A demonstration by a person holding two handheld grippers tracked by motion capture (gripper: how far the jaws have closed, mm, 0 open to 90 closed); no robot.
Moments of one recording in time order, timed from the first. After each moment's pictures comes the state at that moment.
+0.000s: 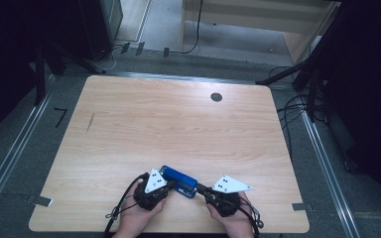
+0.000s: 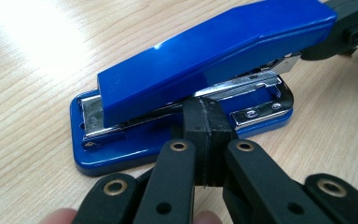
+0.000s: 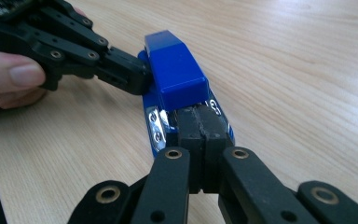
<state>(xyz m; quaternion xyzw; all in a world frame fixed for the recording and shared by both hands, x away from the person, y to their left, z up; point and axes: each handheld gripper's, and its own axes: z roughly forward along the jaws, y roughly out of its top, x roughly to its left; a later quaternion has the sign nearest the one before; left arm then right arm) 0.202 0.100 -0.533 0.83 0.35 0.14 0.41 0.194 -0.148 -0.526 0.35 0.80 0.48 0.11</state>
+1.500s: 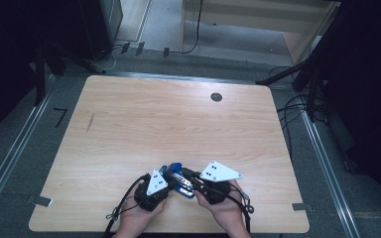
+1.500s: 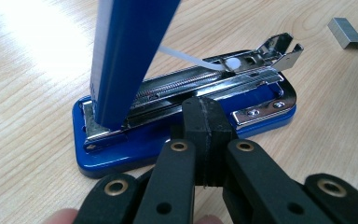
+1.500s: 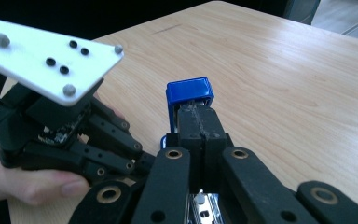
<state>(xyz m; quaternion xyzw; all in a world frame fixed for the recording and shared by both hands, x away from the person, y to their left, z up) 0.200 0.097 -0.533 0.83 0.34 0.16 0.41 0.210 -0.111 -0.471 0.29 0.79 0.53 0.14</state>
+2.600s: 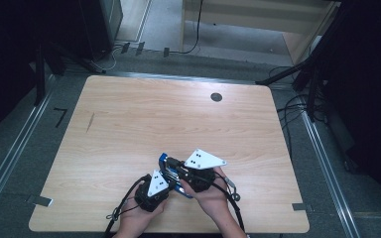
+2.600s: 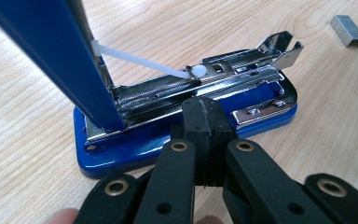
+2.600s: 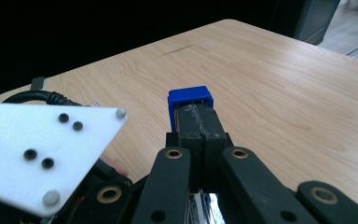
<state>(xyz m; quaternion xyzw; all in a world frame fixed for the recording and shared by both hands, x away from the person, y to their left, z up) 0.198 0.095 -0.534 0.83 0.34 0.17 0.40 0.234 -0.075 -0.461 0.27 0.78 0.55 0.13</state>
